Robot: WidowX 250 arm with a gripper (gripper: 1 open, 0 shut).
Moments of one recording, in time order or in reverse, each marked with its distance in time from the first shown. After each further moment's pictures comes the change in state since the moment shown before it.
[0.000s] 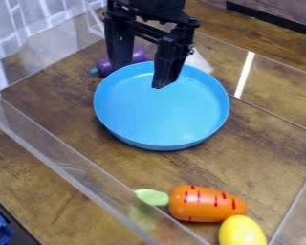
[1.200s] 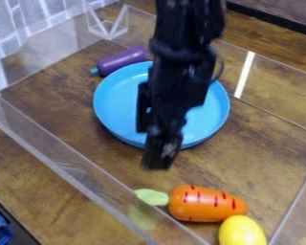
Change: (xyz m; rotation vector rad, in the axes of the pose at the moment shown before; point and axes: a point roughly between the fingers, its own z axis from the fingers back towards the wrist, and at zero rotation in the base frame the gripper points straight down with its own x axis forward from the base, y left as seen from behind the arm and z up) arm -0.033 -0.043 -0.074 0.027 0.095 -0.786
